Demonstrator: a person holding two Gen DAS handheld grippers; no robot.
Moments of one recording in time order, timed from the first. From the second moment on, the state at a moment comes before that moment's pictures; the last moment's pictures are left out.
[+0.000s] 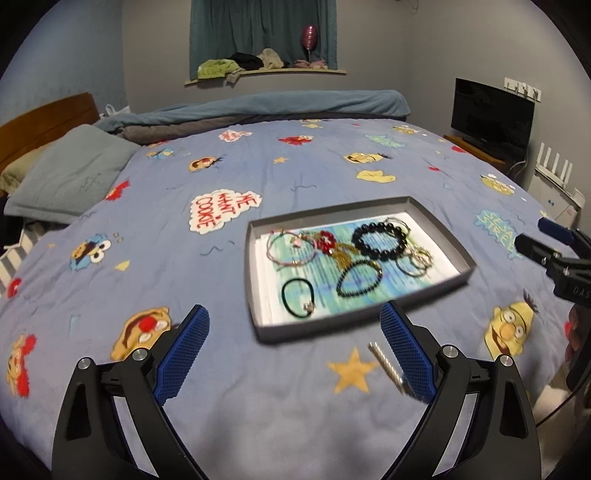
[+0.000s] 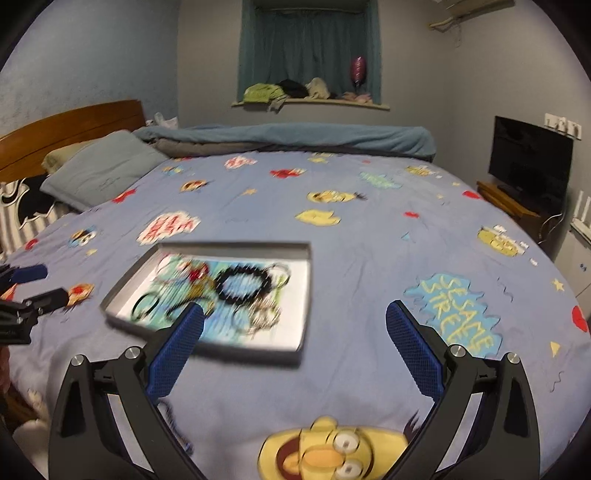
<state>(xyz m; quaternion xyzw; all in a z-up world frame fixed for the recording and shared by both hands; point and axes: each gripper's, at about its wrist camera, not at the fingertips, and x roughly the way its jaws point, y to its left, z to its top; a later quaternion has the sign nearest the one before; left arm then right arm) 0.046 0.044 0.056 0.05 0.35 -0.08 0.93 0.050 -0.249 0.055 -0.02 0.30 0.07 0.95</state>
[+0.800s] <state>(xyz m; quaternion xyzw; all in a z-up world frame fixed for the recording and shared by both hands) 0.030 0.022 -0.034 0.04 0.39 -0.13 0.91 0.013 -0.206 -0.032 -0.06 0.36 0.18 0.91</state>
